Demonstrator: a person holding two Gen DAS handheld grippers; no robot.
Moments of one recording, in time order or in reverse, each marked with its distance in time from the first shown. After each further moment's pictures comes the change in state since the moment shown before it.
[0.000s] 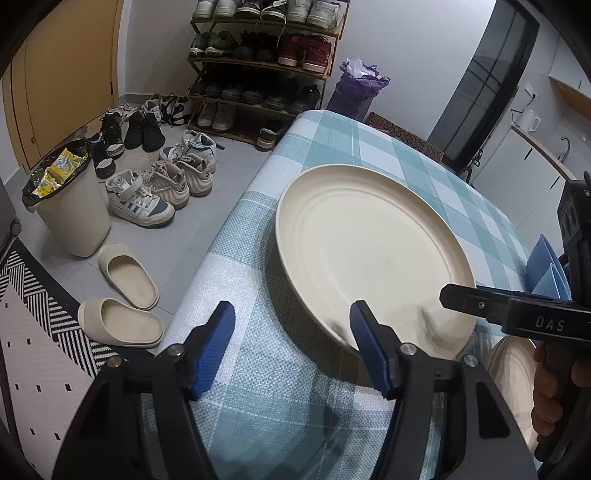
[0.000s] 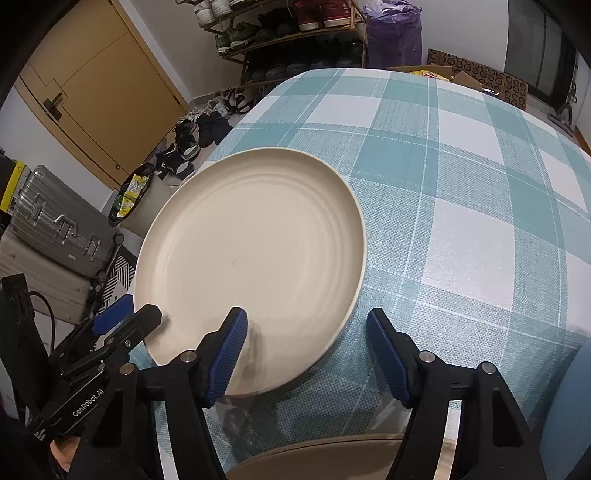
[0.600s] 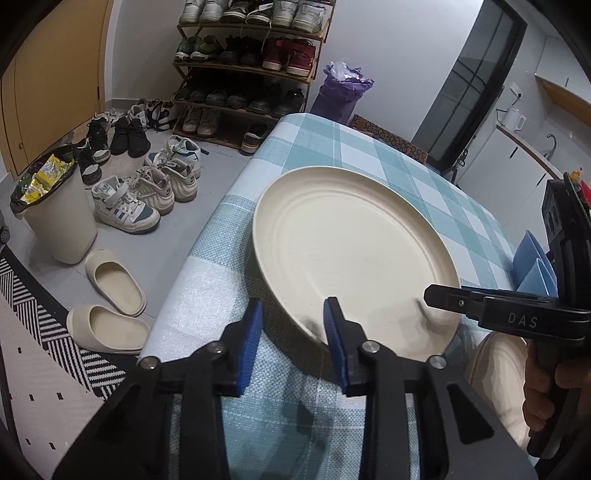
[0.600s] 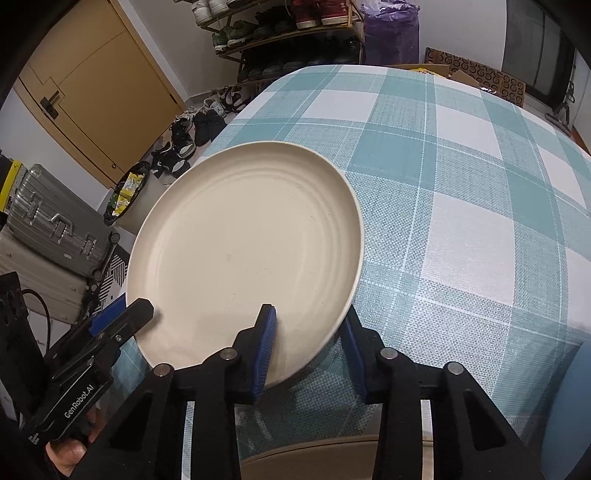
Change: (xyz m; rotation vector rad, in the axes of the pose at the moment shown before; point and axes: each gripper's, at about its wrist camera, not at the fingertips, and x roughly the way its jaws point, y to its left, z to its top) left arm -0.002 -0.007 -0.003 0.026 -0.017 -0.060; right arm 0.003 0.000 -0.003 -0.002 -0.003 -0.021
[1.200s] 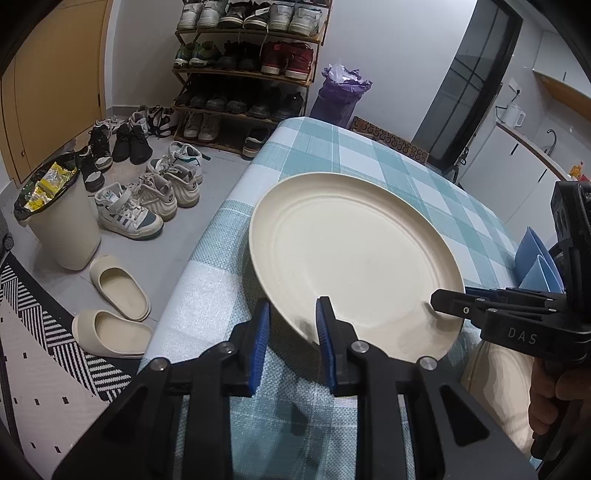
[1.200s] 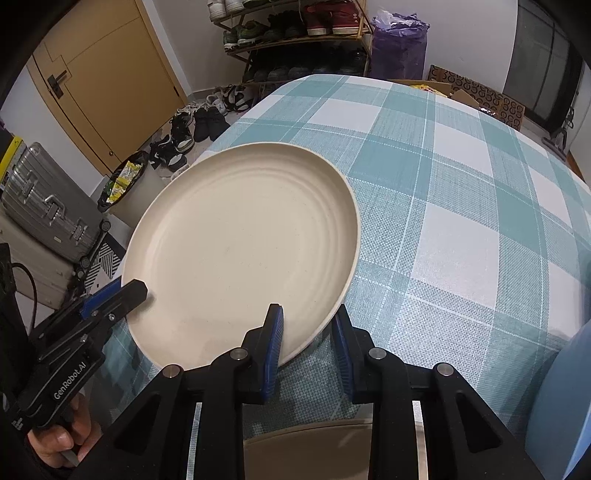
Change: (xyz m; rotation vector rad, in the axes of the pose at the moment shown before) left arm -0.005 -0.004 0.000 0.019 -0.015 0.021; right arm -0.009 0.008 -0.007 -0.080 -0.024 -0.064
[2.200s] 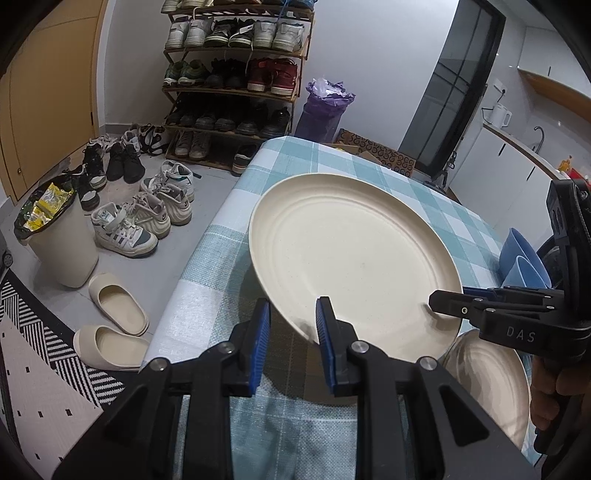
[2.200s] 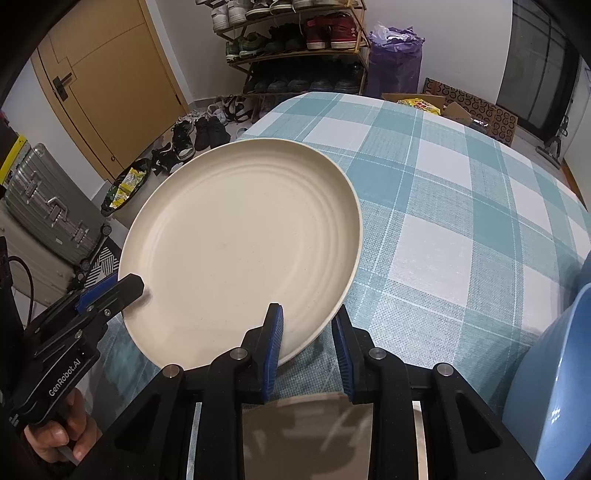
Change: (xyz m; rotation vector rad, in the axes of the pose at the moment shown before) left arm -0.023 -0.019 0.006 0.042 -0.051 -0.021; right arm -0.033 -0.004 -0.005 -0.003 -0.041 -0.008
